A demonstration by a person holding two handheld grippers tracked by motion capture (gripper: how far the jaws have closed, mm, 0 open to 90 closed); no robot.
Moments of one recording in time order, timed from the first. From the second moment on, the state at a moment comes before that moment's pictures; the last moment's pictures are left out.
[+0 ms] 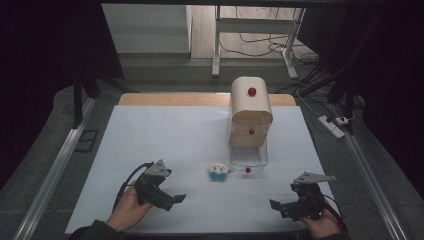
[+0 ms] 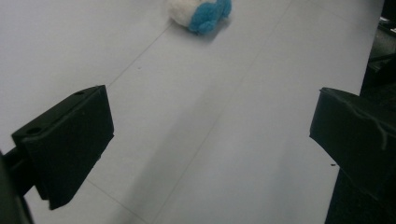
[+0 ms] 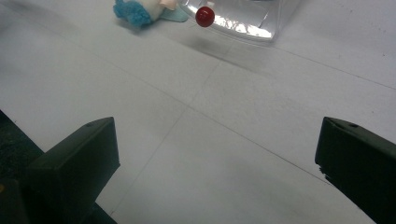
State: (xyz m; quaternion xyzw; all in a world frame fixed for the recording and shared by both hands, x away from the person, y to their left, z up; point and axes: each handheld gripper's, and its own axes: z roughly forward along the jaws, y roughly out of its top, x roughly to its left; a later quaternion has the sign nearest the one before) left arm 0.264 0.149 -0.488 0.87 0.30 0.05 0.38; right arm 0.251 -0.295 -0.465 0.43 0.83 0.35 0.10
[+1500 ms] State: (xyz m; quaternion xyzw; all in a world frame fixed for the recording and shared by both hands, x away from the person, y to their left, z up) left arm 0.317 0.083 -0.492 0.90 0.24 0.04 0.37; right arm 0.252 -0.295 -0.466 0.43 0.83 0.35 0.09
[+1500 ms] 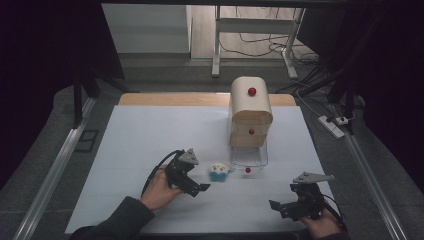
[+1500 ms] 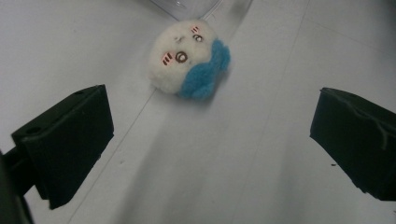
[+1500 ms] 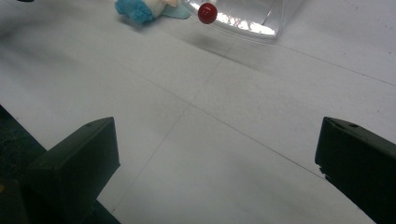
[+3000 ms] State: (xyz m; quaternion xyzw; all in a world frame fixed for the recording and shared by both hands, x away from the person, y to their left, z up) left arm 0.362 0.032 -0.522 0.91 0.22 0.02 0.35; right arm 0.252 -0.295 -0.466 0.43 0.83 0.34 0.09
